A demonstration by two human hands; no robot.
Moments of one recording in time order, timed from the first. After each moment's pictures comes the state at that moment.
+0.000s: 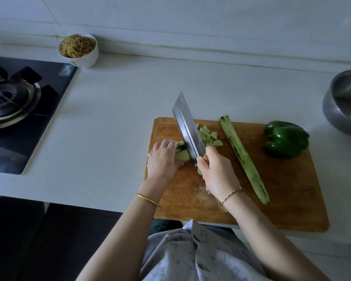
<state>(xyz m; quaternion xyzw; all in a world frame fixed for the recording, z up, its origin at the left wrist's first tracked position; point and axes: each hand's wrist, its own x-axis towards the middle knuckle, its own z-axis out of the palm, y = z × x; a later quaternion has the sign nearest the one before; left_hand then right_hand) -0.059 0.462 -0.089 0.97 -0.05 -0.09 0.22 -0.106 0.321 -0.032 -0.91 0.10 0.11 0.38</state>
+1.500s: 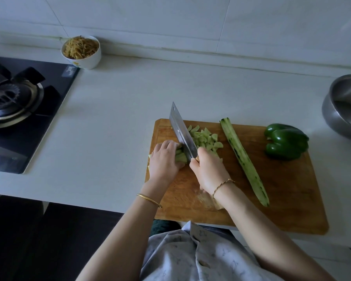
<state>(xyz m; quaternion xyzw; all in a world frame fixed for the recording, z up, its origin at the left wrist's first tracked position) -0.059 0.462 -0.097 0.97 -0.03 -0.06 0.25 -0.092 0.334 -0.030 -0.94 0.07 0.16 0.30</state>
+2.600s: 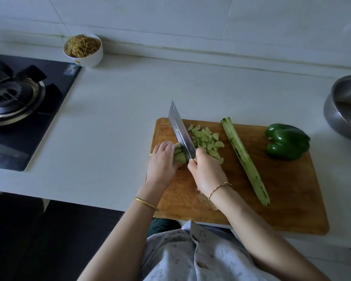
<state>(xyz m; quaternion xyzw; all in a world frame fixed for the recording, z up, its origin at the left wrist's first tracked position) -0.067 0.470 -0.099 0.96 -0.05 -0.04 0.27 -0.095 0.342 -0.037 -0.94 0.07 0.16 0.30</state>
